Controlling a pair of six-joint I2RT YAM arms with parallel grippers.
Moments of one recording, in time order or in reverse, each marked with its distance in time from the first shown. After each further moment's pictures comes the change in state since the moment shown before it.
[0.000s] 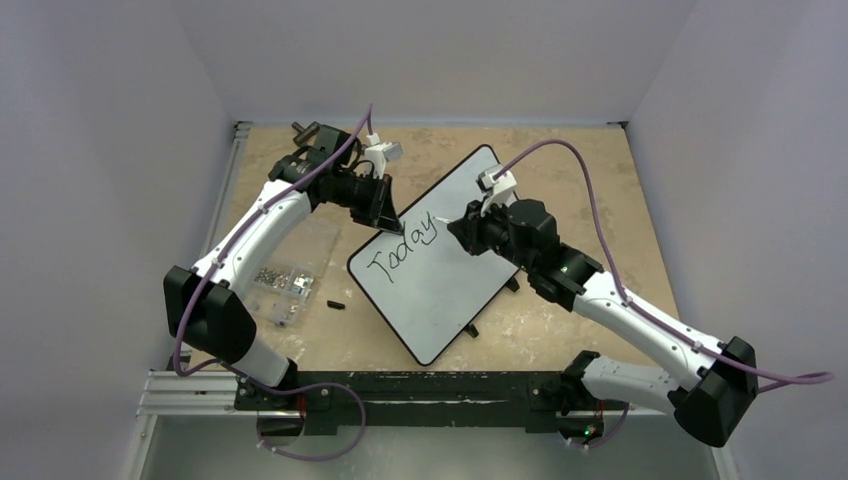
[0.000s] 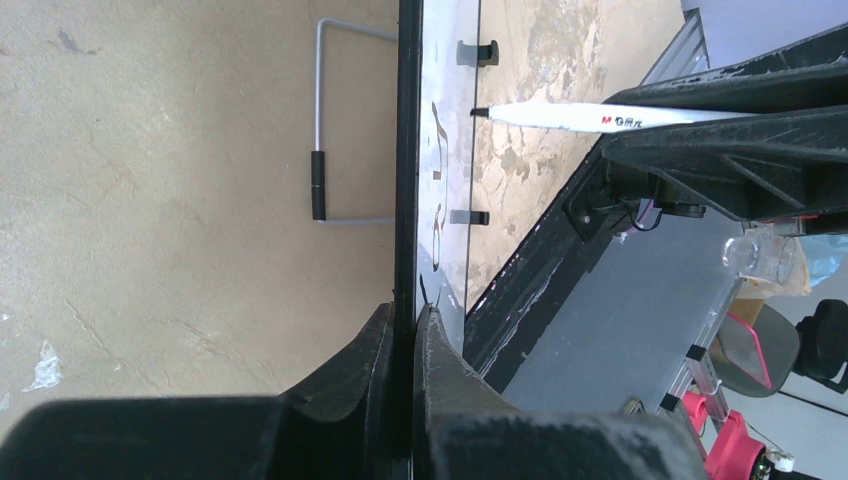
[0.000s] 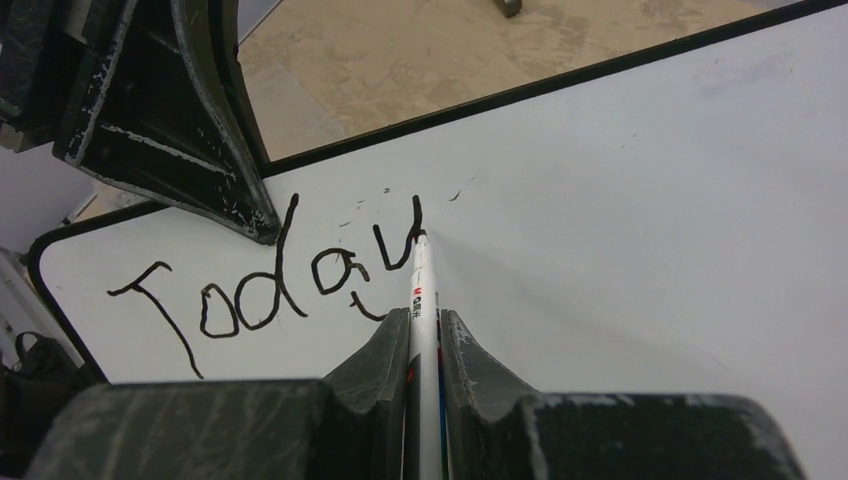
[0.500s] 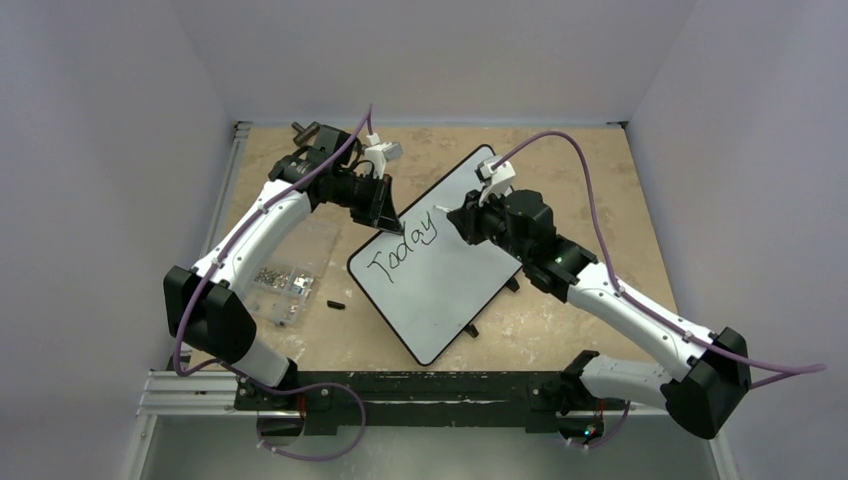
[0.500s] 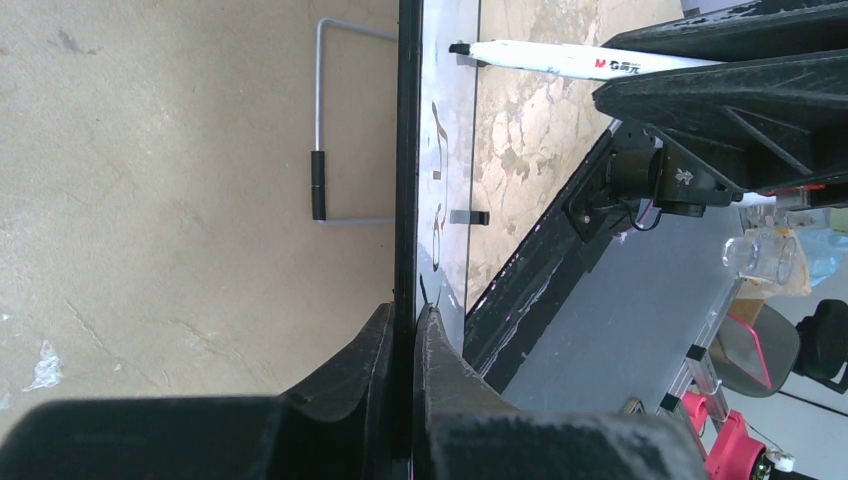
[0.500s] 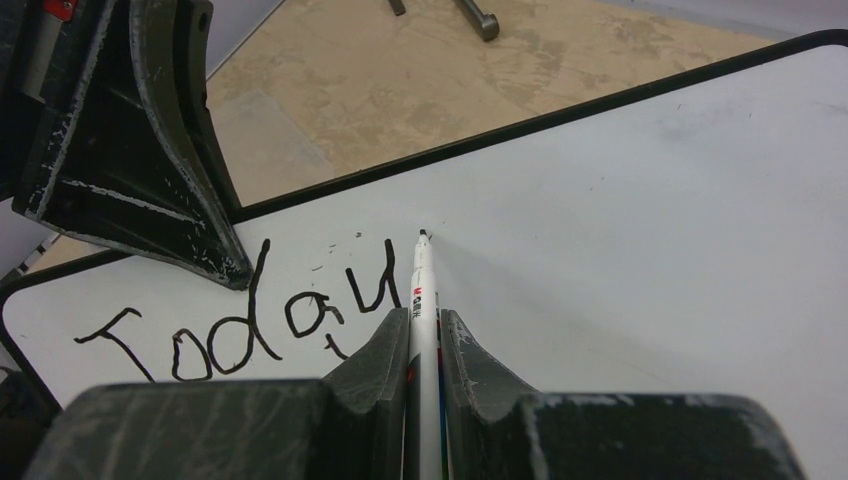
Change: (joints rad) left arm 0.000 0.000 0.000 0.000 0.000 0.000; right arm -0.033 0.056 0.043 0.039 0.011 -0.022
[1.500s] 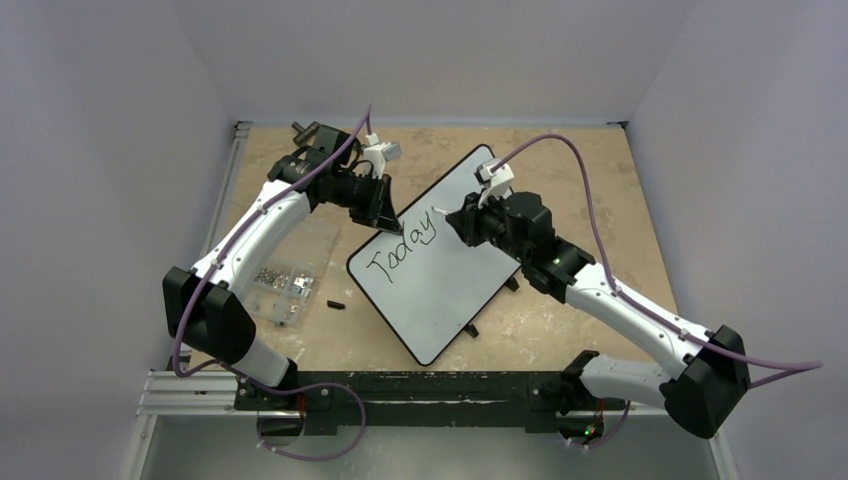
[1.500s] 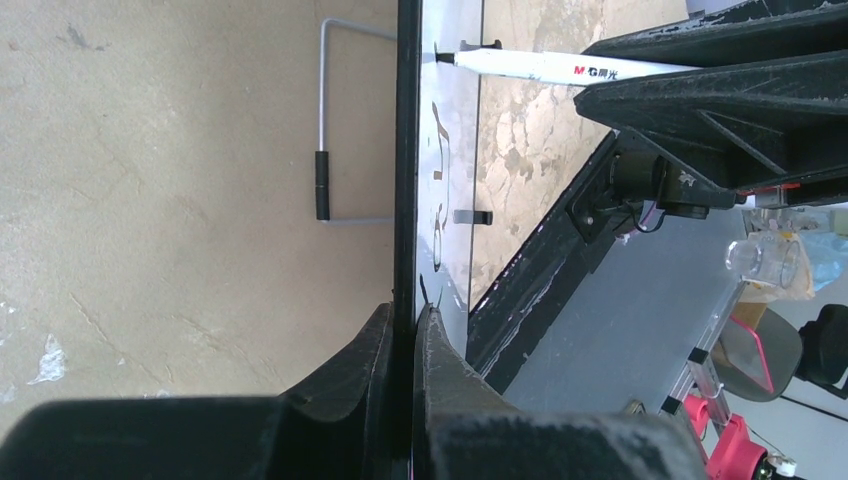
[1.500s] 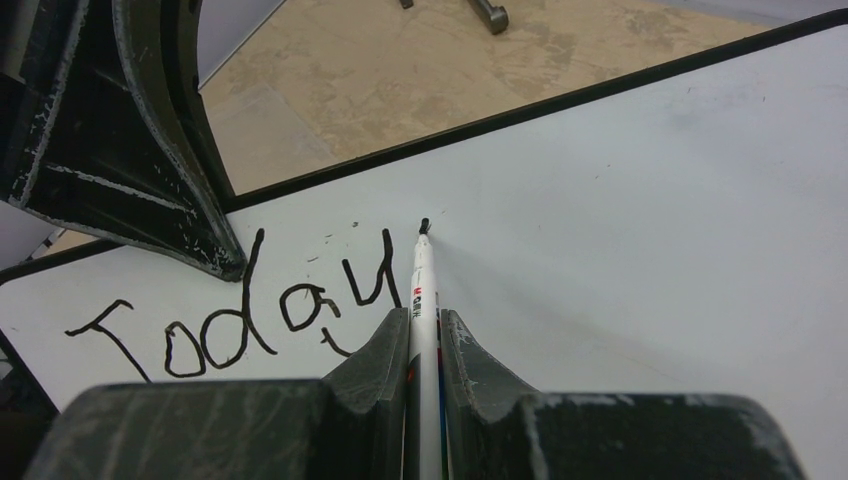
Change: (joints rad) left arm 0.001 -0.004 0.000 -0.005 -0.011 -0.001; right arm -0.007 0.021 -0.030 0.047 -0.026 0.005
